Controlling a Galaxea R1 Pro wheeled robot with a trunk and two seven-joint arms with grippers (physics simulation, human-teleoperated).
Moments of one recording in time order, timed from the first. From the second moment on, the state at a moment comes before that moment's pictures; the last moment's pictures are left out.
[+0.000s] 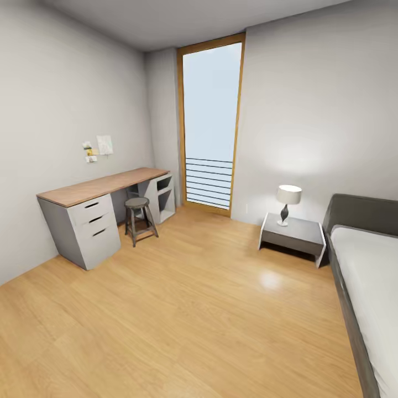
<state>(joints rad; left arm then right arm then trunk) 0.00 0.00 0.00 0.00 0.00 0.00 0.00 0.00 0.00 0.00 0.00 0.00 0.00 0.00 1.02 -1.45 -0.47</state>
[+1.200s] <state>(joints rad) 0.00 -0.01 0.02 -0.03 0.04 -0.02 0.00 0.00 0.00 0.00 0.00 0.01 -0.01 0.00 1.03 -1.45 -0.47</state>
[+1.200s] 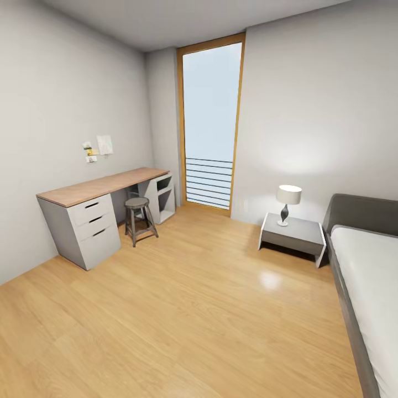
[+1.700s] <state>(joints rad) 0.00 0.00 0.02 -0.03 0.05 -0.02 0.00 0.00 0.00 0.00 0.00 0.01 -0.01 0.00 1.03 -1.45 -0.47</state>
